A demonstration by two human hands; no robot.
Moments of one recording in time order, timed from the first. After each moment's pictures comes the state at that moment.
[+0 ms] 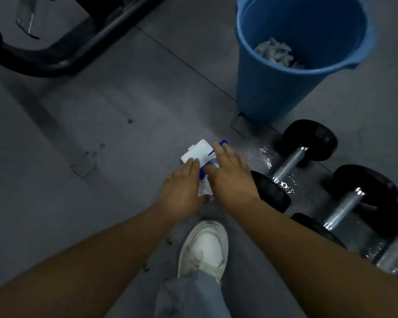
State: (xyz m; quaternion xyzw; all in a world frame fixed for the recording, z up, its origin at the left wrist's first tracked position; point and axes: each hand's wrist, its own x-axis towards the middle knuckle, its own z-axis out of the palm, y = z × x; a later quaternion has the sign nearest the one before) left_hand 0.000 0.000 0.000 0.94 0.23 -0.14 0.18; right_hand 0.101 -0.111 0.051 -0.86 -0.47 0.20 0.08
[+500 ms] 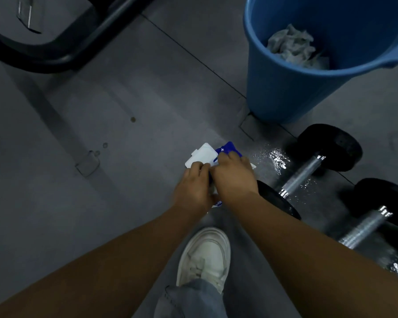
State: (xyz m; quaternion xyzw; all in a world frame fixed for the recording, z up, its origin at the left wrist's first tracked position) left_hand 0.029 -0.015 -0.012 0.91 0.30 -0.12 0.26; right_hand 0.134 -0.087 0.026 -0.85 -0.49 0.21 -0.02
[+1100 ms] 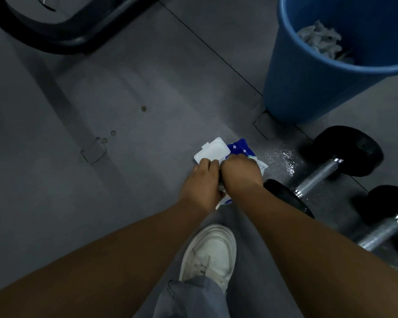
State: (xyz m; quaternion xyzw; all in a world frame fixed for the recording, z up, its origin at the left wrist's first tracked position) left_hand 0.029 -0.012 -0.010 0.91 0.31 -0.15 0.24; right_hand 0.130 -0.069 0.003 -0.84 -0.48 0.24 -0.08
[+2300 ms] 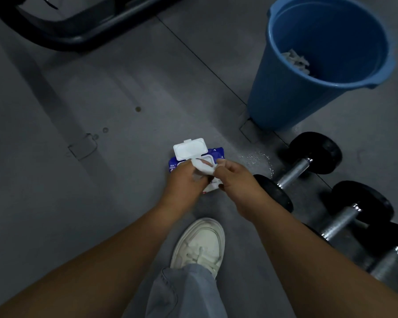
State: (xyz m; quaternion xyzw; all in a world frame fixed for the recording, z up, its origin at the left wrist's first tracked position) left_hand -0.006 -0.013 0.039 0.74 0.35 0.09 0.57; right_hand 0.090 -0.102 0.061 -0.71 -0.06 0.49 0.50
